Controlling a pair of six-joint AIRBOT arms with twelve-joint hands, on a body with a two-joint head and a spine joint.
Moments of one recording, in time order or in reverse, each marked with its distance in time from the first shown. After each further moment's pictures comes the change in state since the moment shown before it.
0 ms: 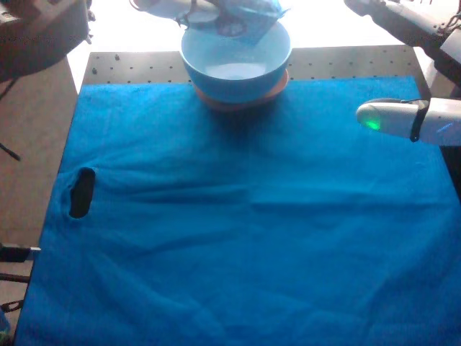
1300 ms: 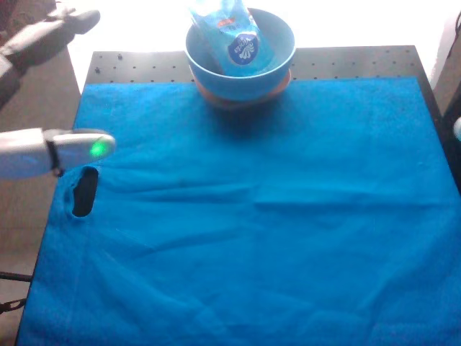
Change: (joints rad) left arm 0.763 0.436 -0.529 -0.437 -0.824 0.003; right arm -0.394 0.164 -0.234 0.328 0.399 -0.004
